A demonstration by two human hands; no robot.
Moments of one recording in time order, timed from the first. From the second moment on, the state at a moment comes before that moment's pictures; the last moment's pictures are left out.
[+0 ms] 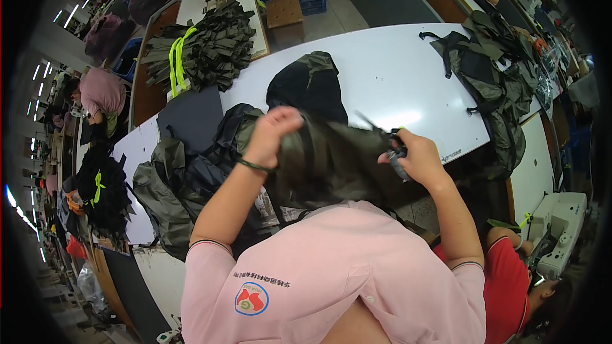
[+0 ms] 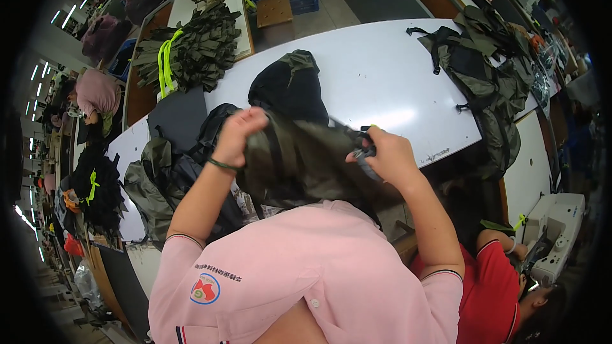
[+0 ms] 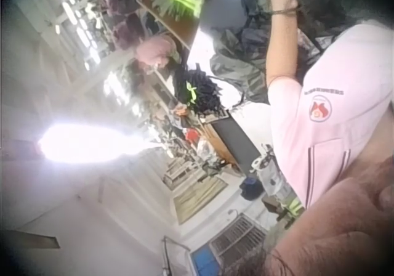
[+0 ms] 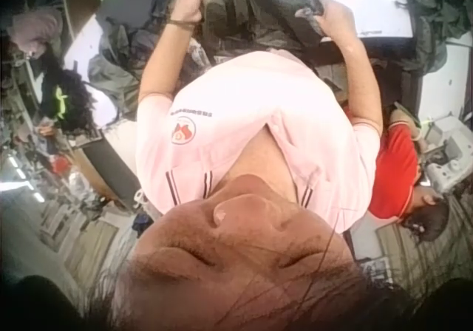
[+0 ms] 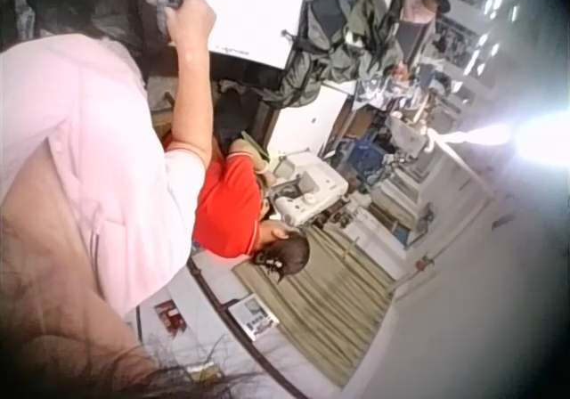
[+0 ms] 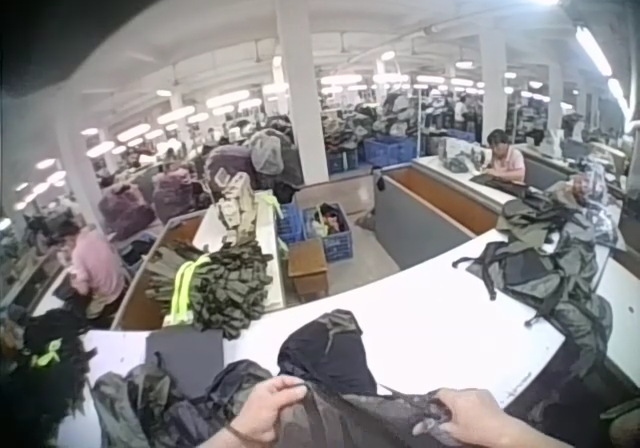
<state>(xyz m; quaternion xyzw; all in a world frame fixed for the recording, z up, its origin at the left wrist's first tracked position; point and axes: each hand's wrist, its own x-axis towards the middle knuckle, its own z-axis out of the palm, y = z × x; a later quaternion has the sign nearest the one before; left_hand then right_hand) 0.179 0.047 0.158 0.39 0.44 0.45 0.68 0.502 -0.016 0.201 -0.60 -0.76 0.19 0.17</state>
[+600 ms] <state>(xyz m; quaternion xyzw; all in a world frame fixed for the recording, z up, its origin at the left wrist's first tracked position) 0.151 -0.111 0.010 -0.01 0.39 0.39 0.83 0.469 -0.038 0.050 -0.58 -0.36 0.64 0.33</state>
